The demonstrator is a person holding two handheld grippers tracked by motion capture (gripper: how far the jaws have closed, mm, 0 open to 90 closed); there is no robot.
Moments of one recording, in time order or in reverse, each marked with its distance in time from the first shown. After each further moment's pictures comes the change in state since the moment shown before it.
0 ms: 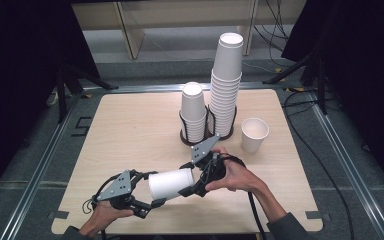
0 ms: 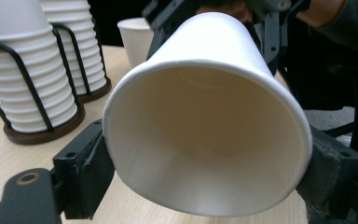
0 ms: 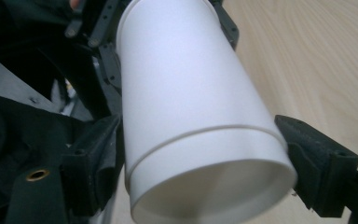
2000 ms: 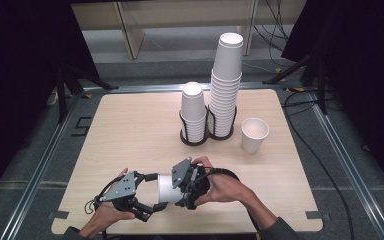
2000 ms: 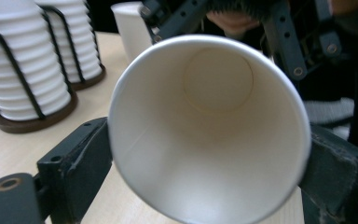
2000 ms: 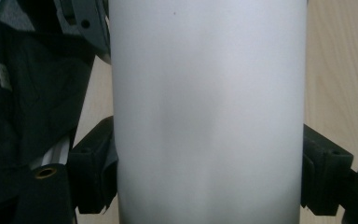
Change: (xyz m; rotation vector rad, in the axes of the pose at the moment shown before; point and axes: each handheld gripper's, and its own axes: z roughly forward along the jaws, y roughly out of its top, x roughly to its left) left arm -0.004 -0.001 0.004 0.011 0.001 -0.029; right arm 0.027 0.015 0.041 0.337 -0.183 -0.295
